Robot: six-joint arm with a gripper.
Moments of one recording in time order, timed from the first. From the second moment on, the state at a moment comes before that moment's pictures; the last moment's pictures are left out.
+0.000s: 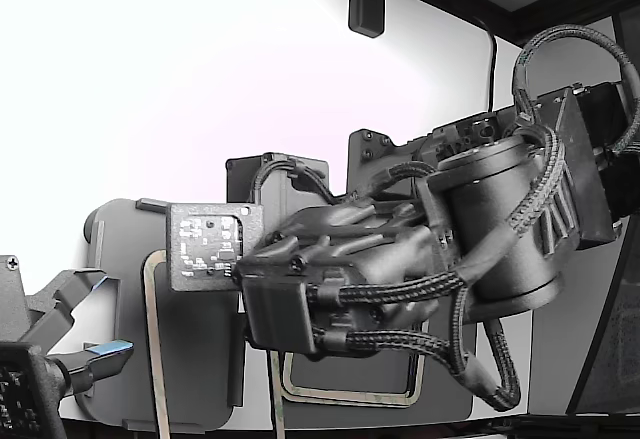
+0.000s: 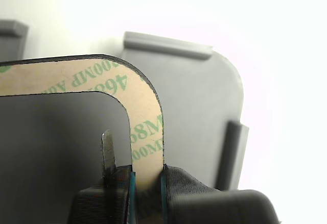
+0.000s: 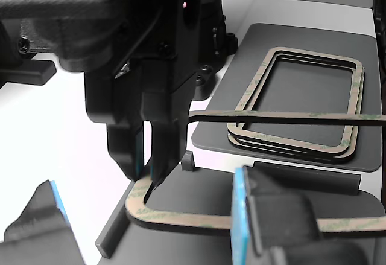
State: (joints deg) arm 24.5 78.0 61.2 90.0 13.7 17.2
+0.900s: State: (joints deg) arm 18.7 74.4 63.0 88.3 10.8 18.7
